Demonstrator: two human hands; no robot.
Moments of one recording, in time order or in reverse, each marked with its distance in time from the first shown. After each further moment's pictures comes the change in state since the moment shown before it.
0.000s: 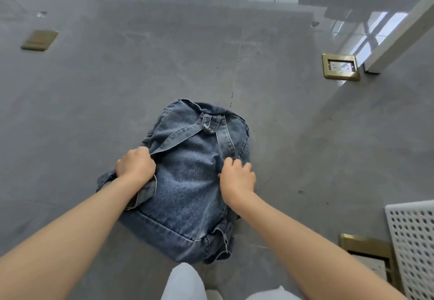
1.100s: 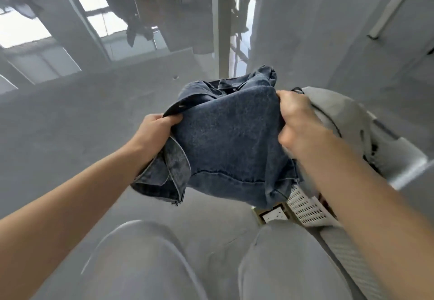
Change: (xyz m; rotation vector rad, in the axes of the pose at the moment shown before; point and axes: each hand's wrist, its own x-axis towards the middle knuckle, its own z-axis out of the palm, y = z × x) left_hand -0.198 0.260 -0.228 -0.969 -0.418 0.673; right_hand -0.193 0.228 -0.293 1.832 0.697 0.479
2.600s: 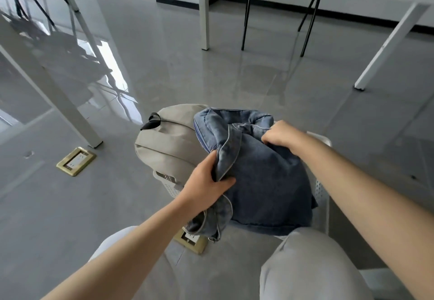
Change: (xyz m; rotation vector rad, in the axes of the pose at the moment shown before) left_hand -0.129 0.007 0.266 0.318 -0.915 0.680; right_hand -0.069 -0.006 -0.298 -0.917 0.613 0.229
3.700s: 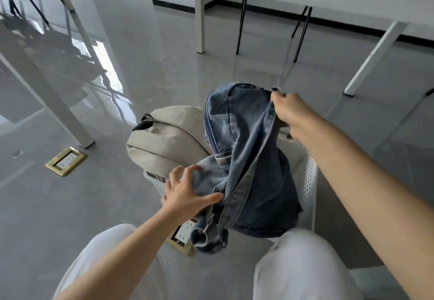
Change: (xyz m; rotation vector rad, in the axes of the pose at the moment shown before) left_hand -0.016 -0.029 0.010 0.262 0.001 -0.420; right_hand 0.007 -0.005 -0.045 0.600 0.197 -0.138
